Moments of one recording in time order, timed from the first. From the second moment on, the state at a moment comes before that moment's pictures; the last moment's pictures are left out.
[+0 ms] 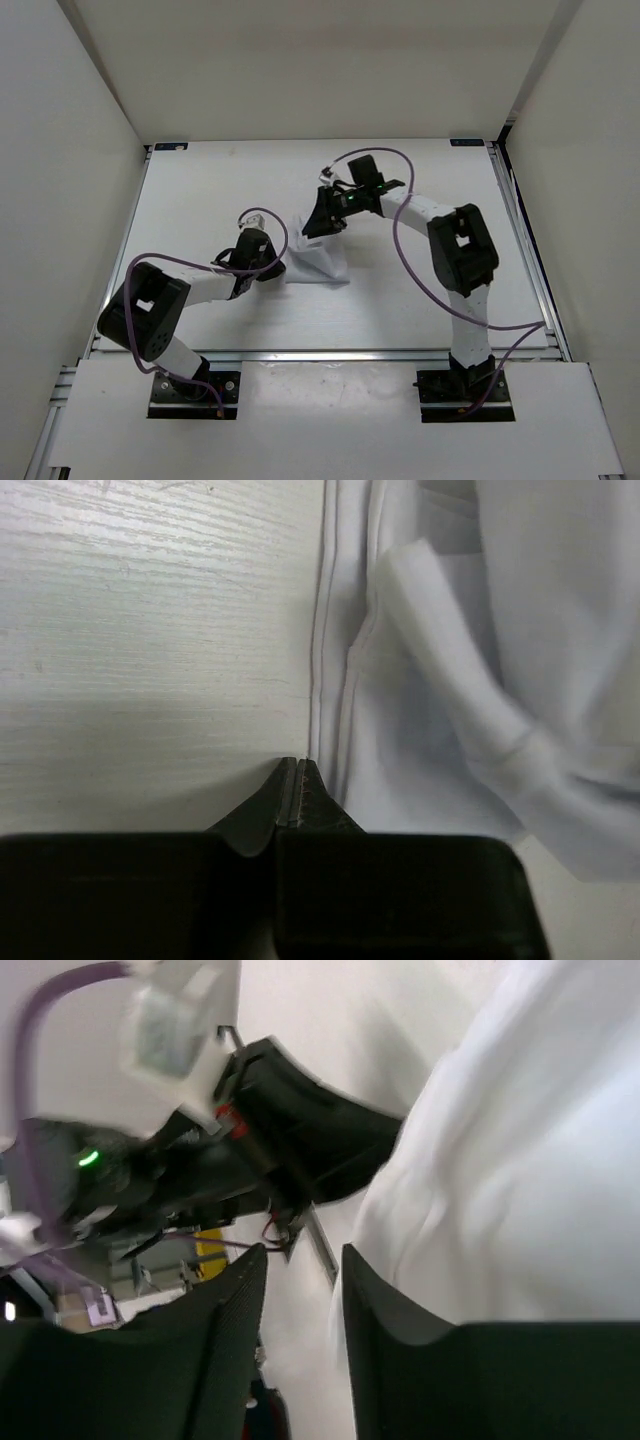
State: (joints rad) left arm -0.49 1.54 0.57 0.23 -0.05 -0.72; right arm 0.54 2.15 1.59 -0.29 -1.02 0.57
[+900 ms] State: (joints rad) left arm -0.39 1.43 0.63 0.24 0.11 -0.82; right arm 0.54 2.02 1.36 -0.39 -0.89 0.44
